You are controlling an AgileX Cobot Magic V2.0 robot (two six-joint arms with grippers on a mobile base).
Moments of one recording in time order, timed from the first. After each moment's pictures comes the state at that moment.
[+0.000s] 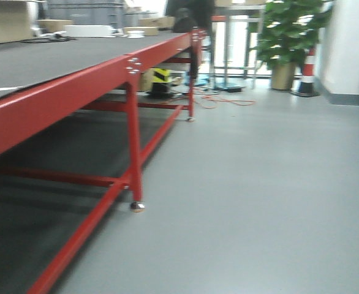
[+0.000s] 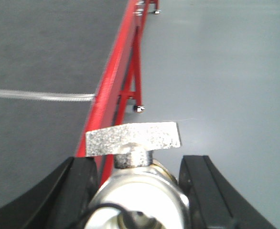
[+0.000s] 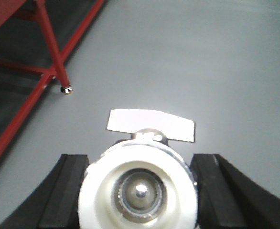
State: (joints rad) left arm 0.10 1.11 -1.57 -0.08 1.02 0.16; right arm 0.04 1.03 -1.42 0.08 1.00 -0.03
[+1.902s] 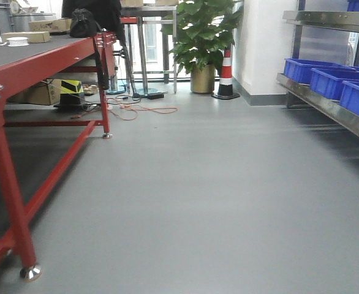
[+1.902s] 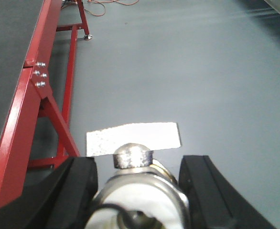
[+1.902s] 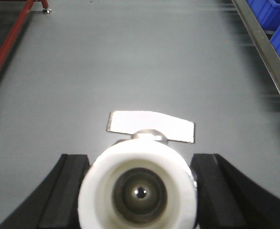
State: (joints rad) left arm 0.10 1.11 -1.57 -0.08 1.02 0.16; right arm 0.04 1.03 -1.42 0.08 1.00 -0.03
